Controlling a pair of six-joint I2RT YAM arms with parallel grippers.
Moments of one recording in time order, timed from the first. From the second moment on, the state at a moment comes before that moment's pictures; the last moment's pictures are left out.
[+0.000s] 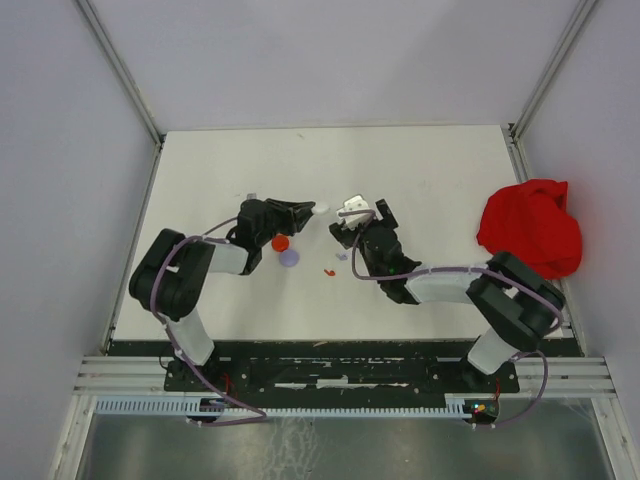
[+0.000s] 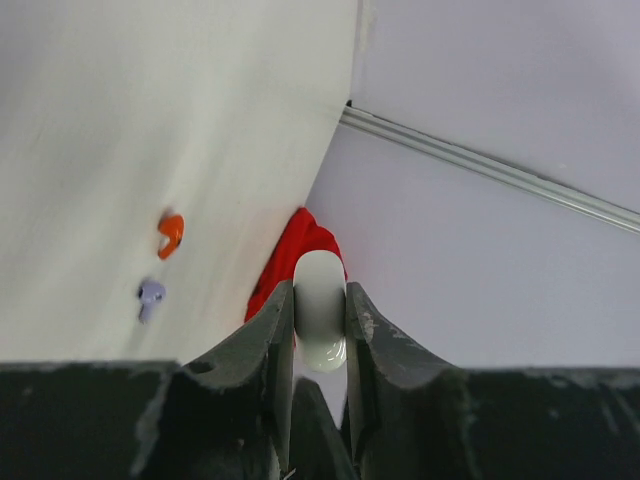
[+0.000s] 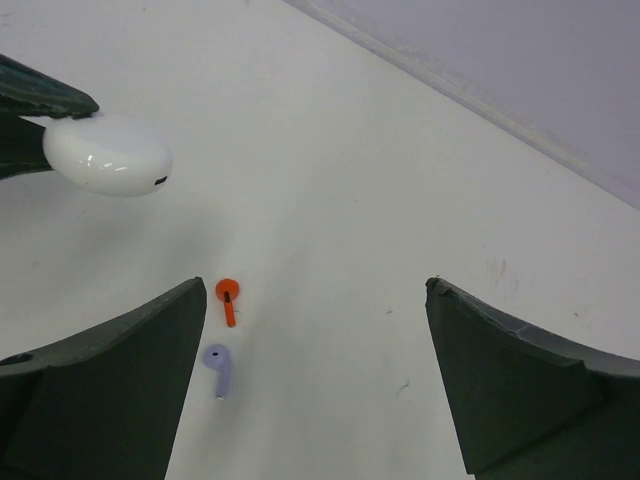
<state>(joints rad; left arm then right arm) -0.38 1.71 0.64 0.78 0.22 -1.70 0.84 1.67 0.66 0.89 0.58 -0.33</state>
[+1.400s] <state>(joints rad) -0.37 2.10 1.14 0.50 0.09 -1.05 0.68 1.35 0.78 -0.04 0.37 0.12</state>
